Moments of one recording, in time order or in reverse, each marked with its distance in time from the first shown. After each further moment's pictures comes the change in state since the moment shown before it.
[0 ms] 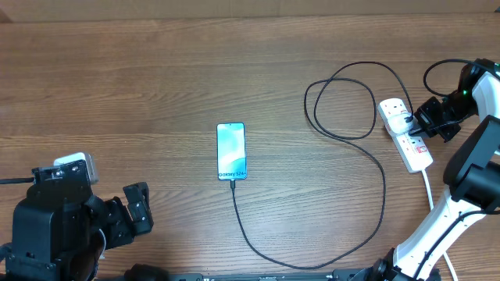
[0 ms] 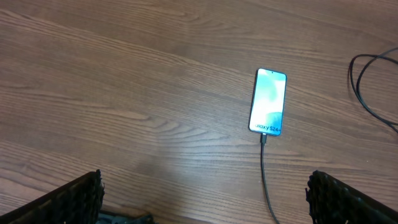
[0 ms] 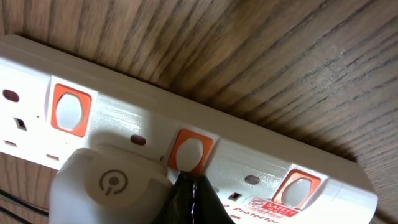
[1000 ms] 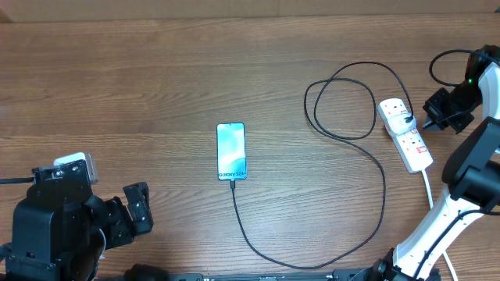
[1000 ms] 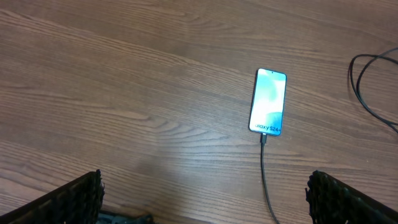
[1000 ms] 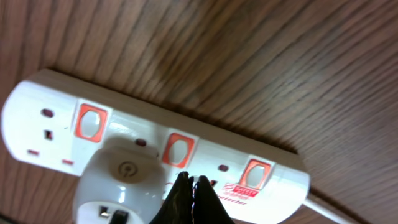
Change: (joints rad) left arm 0.000 0.000 0.000 0.000 0.000 0.000; right arm 0.007 0.011 0.145 -0.094 0.141 0.014
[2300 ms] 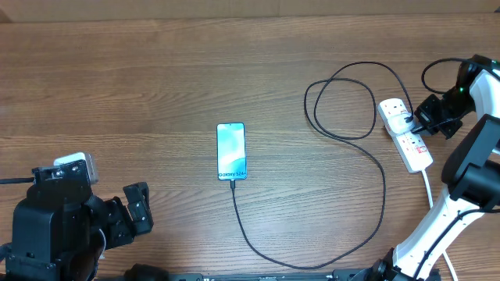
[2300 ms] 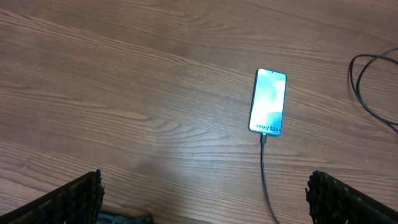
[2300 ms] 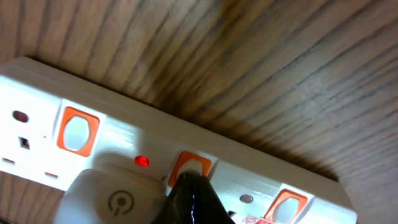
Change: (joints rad) left arm 0.000 0.000 0.000 0.000 0.000 0.000; right arm 0.010 -0.003 -0.128 0.124 -0.076 -0.036
